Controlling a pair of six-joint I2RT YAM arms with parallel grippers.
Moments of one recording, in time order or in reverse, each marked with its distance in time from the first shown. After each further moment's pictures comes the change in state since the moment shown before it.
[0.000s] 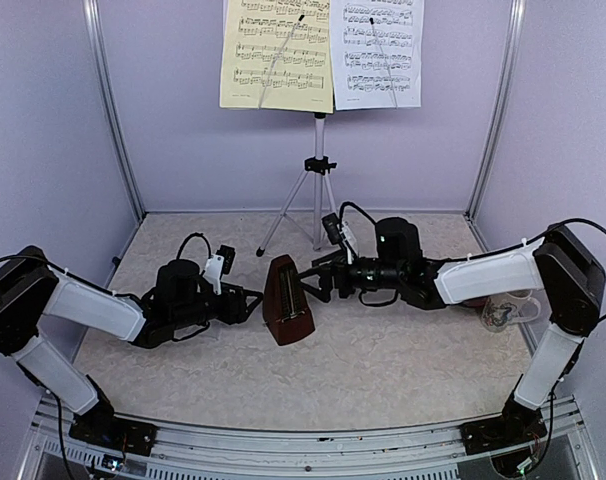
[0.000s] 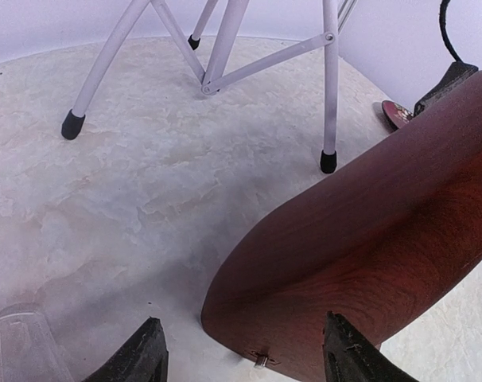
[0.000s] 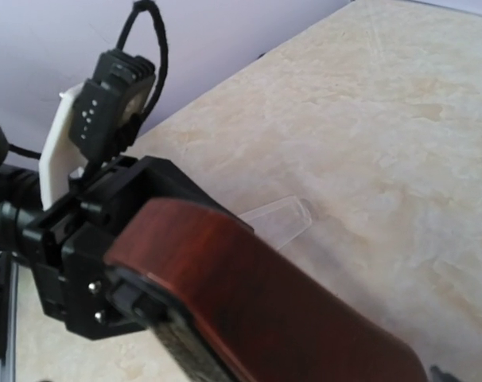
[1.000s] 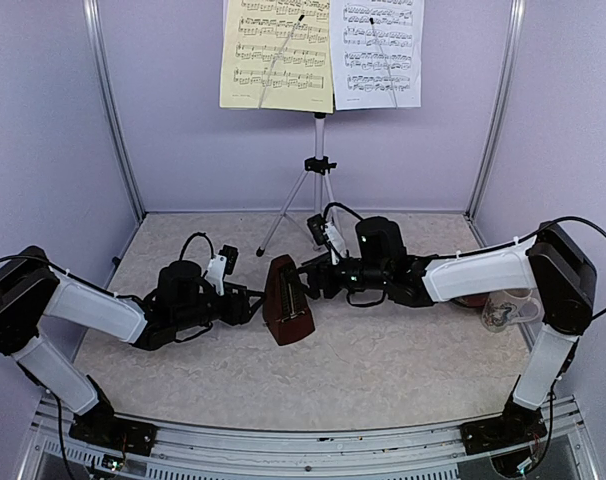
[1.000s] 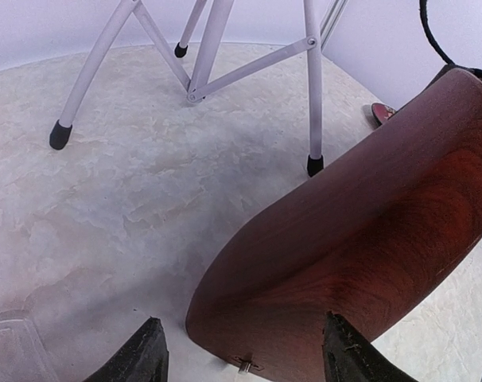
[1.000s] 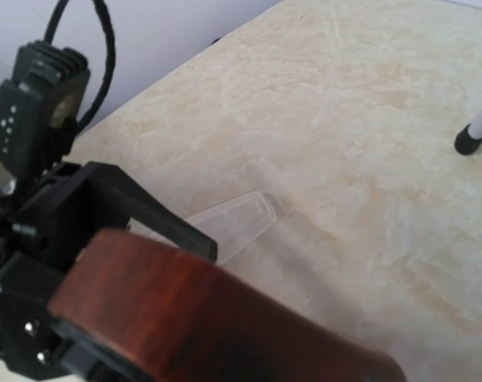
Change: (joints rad) left arm -0.026 0.003 0.000 0.029 -0.010 0.000; right arm 0.065 0.046 0.099 -0.123 0.163 -0.029
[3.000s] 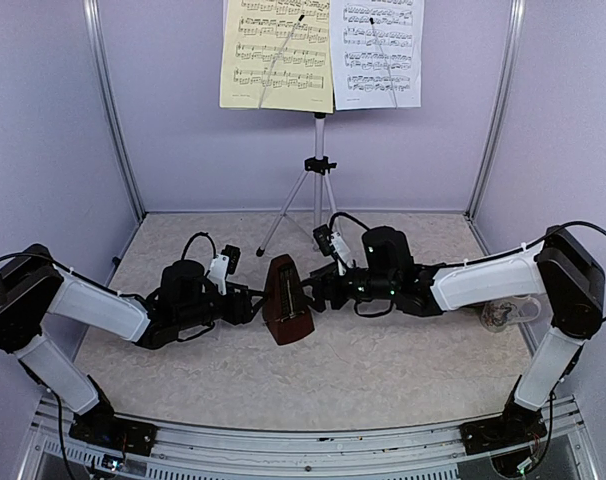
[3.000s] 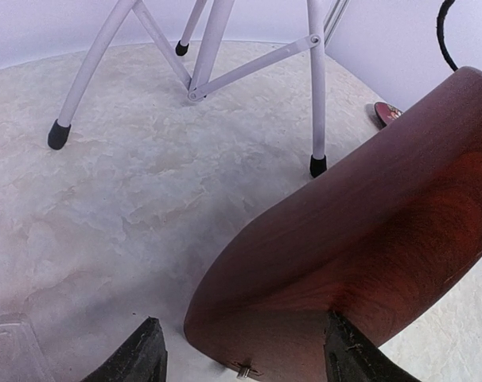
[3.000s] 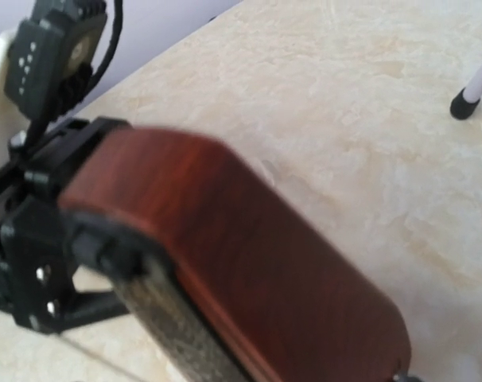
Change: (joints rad) left arm -0.004 0.023 0.017 -0.001 -0.006 0.000; right arm 0.006 -0.054 -0.097 0.014 0.011 -0.004
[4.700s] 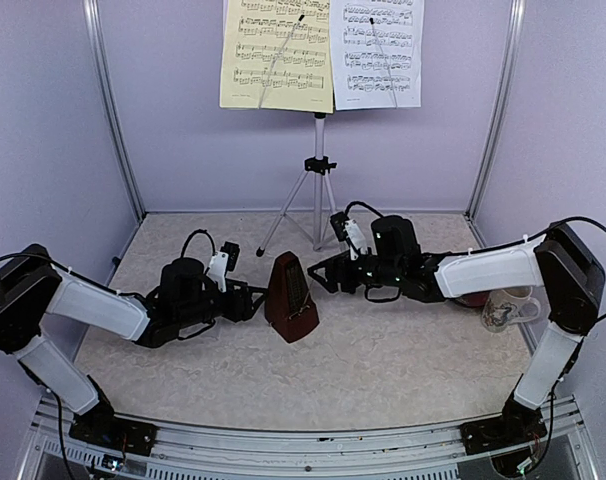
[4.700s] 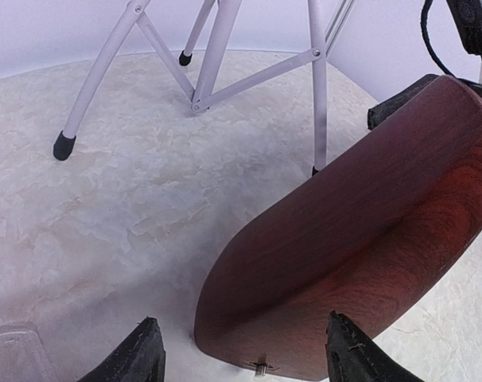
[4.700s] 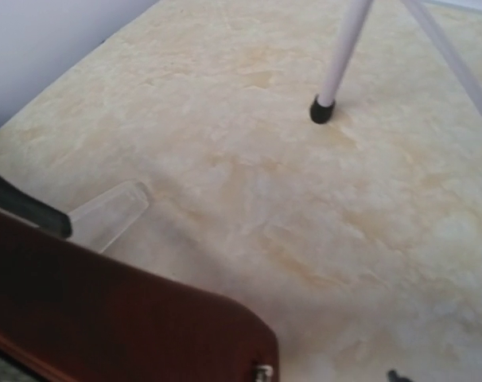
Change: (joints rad) left arm 0.000 -0.007 0.010 0.000 -0.018 0.000; right arm -0.100 0.014 0.042 -0.068 0.101 -0.017
